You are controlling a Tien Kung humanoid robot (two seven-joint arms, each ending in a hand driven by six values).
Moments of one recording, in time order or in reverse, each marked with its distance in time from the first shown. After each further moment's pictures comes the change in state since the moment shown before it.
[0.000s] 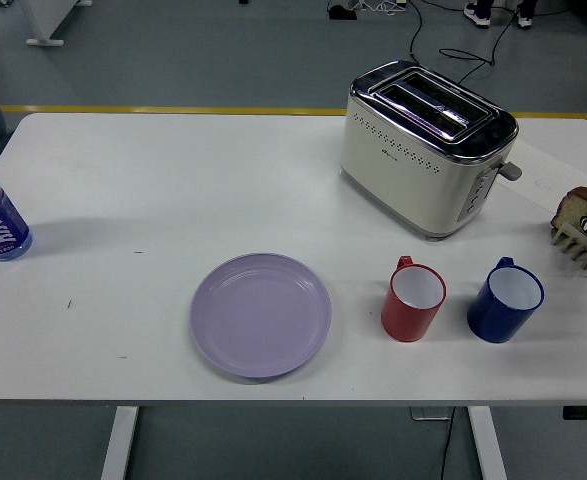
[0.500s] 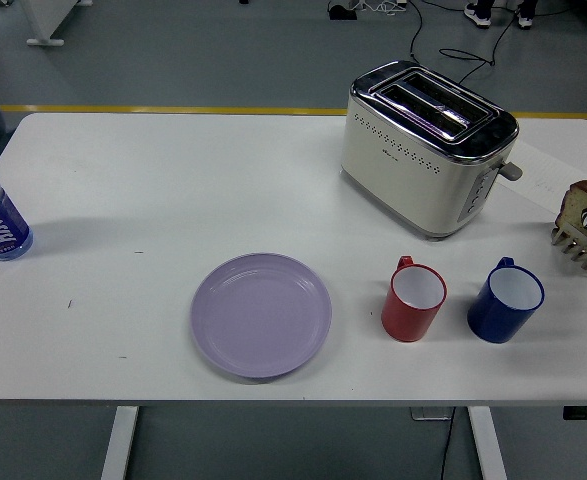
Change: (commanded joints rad) left arm 0.003 0.001 -0.012 0.000 0.015 0.001 0.002; right arm 0.015 -0.006 -0.034 -0.006 -0.030 -0.030 0.009
